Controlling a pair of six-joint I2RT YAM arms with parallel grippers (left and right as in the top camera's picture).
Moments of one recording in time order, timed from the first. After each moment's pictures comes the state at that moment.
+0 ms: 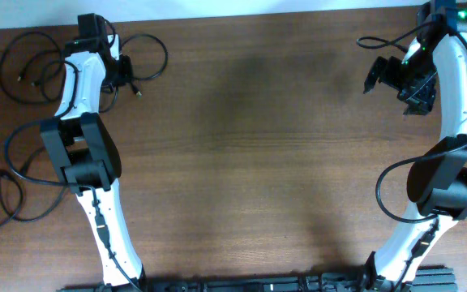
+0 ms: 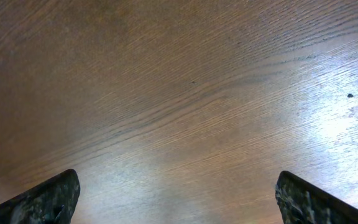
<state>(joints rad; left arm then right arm) 0.13 2.50 2.19 -0.89 0.00 0.01 -0.22 2.06 2.01 -1.51 -0.13 0.33</state>
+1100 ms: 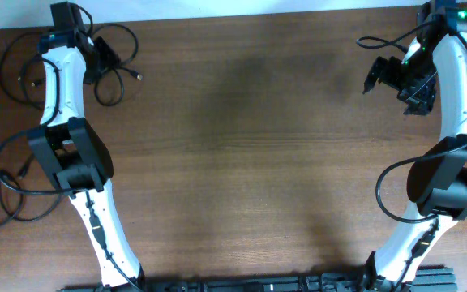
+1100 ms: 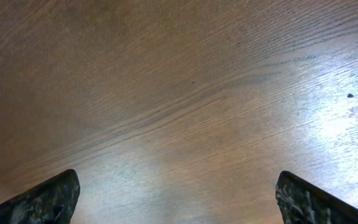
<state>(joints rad) 0.19 2.50 2.32 -0.97 0.08 -0.39 -0.22 2.06 2.01 -1.51 -0.13 0.33</state>
